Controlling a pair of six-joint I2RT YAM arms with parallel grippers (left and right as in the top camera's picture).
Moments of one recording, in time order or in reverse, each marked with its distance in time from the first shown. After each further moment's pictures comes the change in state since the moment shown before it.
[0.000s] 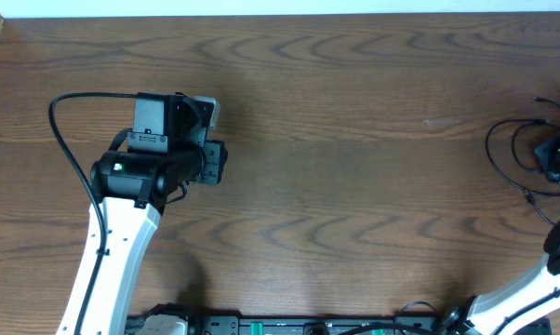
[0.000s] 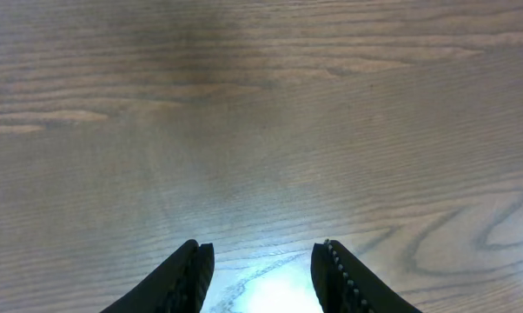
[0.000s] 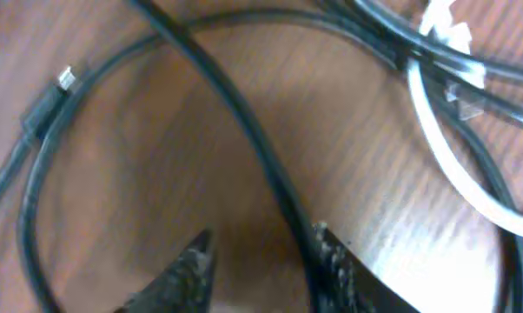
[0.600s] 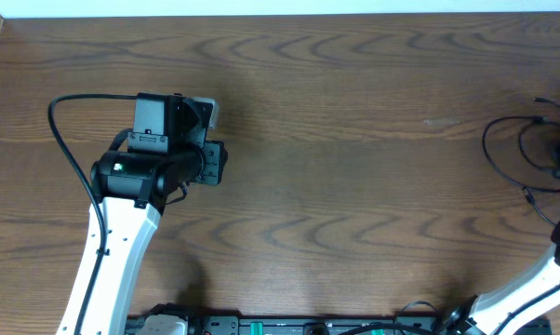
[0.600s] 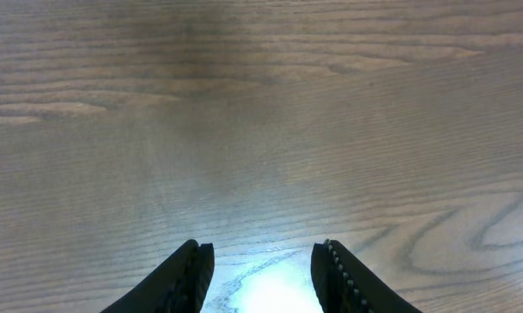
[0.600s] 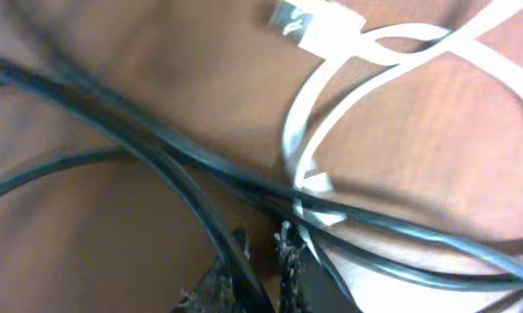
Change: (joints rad) left arm 0.000 0.000 0.000 -0.009 0.000 -0.016; right arm -0.056 0.087 0.049 0.104 0.223 -0.003
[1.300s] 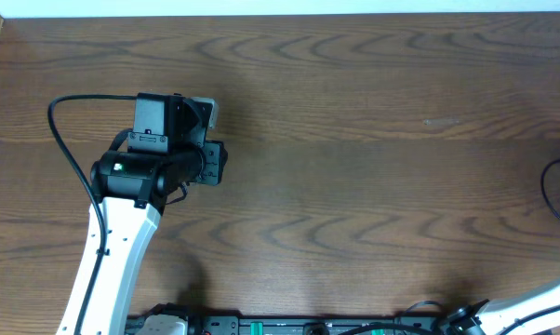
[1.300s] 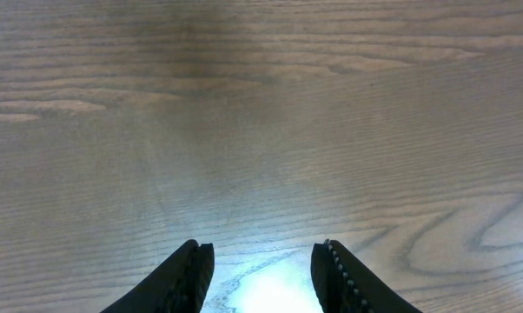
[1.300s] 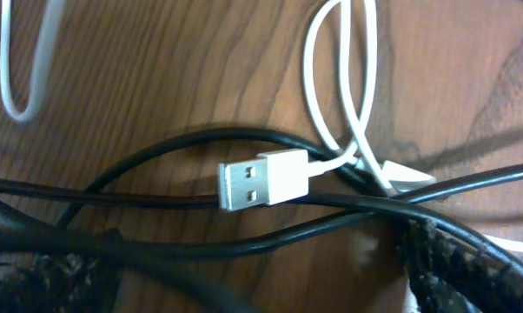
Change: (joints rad) left arm 0.000 0.000 0.000 -0.001 0.000 -0.011; right arm -0.282 0.006 0.005 0.043 -0.106 -0.024
